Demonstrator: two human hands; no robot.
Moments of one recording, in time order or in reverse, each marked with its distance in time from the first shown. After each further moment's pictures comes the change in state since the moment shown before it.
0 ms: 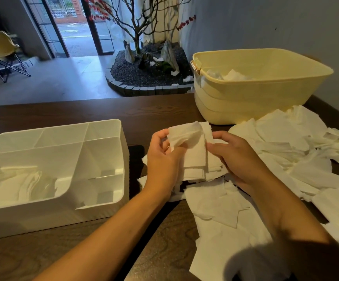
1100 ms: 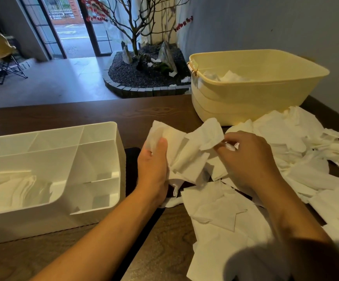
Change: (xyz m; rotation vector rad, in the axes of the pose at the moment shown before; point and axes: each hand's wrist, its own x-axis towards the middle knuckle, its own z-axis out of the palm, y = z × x) left_hand 0.009 -0.002 -0.002 -0.265 0.143 -0.262; right_hand -0.004 -0.005 -0.018 -0.812 0.359 -0.272
